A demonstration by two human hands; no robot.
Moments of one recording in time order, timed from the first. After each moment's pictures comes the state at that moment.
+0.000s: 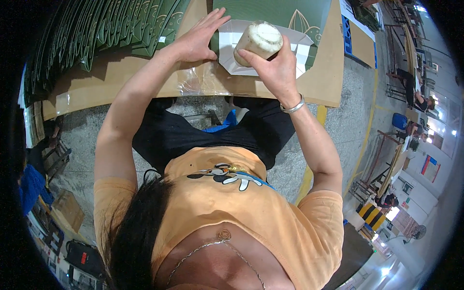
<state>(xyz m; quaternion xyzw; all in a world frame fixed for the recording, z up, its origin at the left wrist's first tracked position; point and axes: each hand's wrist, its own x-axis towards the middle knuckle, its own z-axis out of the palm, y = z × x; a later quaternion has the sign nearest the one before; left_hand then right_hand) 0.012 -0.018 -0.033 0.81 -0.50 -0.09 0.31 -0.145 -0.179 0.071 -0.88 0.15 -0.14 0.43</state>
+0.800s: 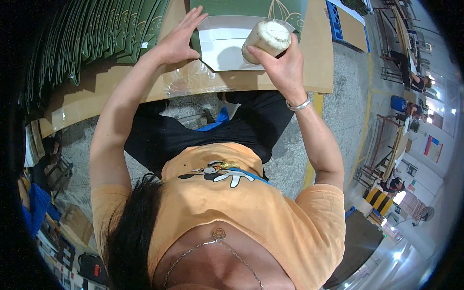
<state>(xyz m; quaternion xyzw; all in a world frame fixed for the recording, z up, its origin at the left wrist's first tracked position) 0.009 -0.016 -0.018 0.83 -0.48 -0.13 0.25 -0.177 -0.210 0.085 -0.88 0.19 -0.16 0.40</state>
